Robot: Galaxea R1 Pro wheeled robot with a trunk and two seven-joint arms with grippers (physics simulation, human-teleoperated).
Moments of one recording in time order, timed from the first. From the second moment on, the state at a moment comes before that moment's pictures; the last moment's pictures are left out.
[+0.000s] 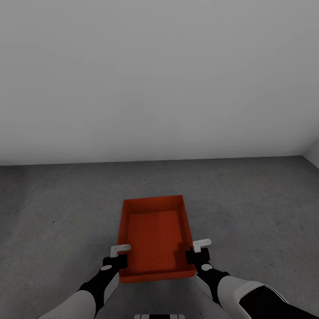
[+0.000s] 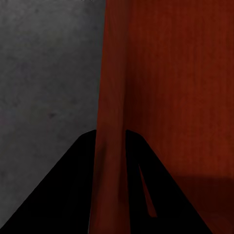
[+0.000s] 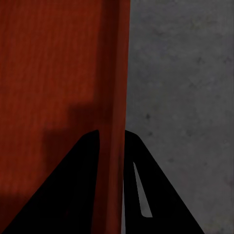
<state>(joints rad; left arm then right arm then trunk) -0.64 -0.12 0.11 -0.26 -0.04 -0.04 0.17 -0.79 0.14 0.35 0.08 -0.15 -0.33 -0.18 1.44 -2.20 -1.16</state>
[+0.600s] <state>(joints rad) -0.64 -0.12 0.11 -0.26 -0.04 -0.04 0.17 -0.79 0.14 0.35 0.08 -0.15 -0.33 -0.18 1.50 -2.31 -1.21</state>
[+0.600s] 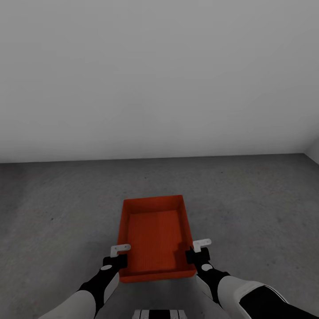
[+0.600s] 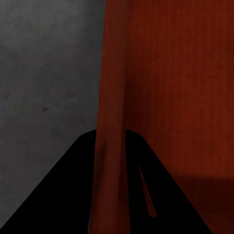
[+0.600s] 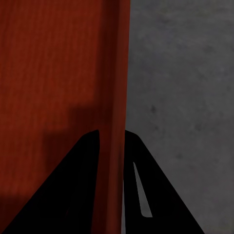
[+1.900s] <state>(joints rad) -0.64 -0.12 0.11 -0.26 -0.04 -0.04 0.18 -0.80 0.14 0.36 0.08 -0.17 -0.34 -0.17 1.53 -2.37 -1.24</state>
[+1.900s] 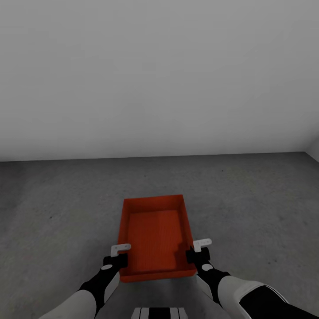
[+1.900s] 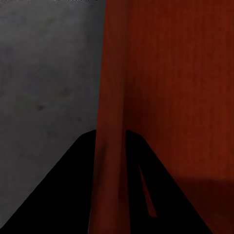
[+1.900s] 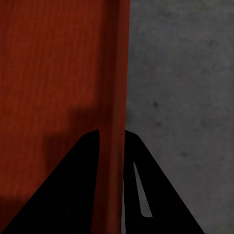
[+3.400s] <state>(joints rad) -0.64 -0.11 0.12 -0.26 -0.04 -0.04 0.21 -0.80 0.14 0.29 0.01 -0.20 -0.35 -0.18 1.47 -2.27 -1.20</state>
